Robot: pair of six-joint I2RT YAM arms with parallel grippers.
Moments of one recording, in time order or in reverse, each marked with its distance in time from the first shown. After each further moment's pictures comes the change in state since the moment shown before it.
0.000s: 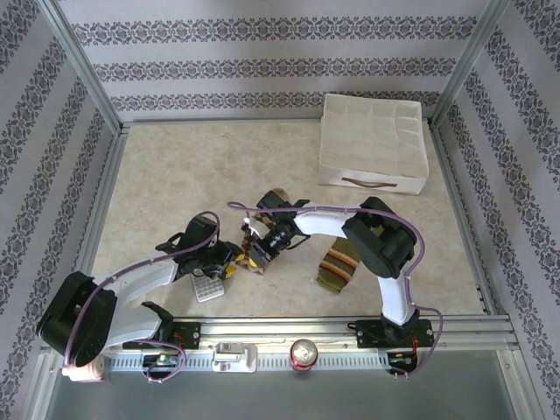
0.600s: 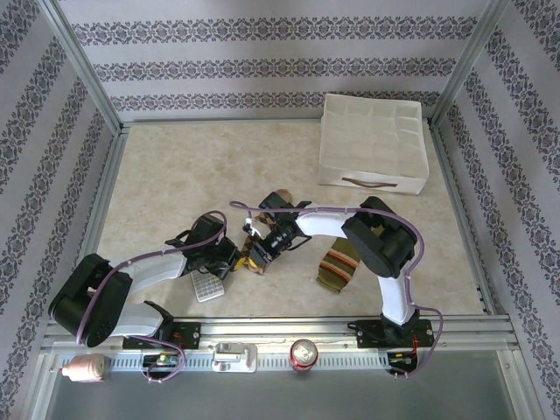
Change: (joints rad) left arm -0.023 0.123 0.025 0.073 -0.030 -0.067; right arm -0.006 -0.013 -0.047 0.062 -0.019 0.009
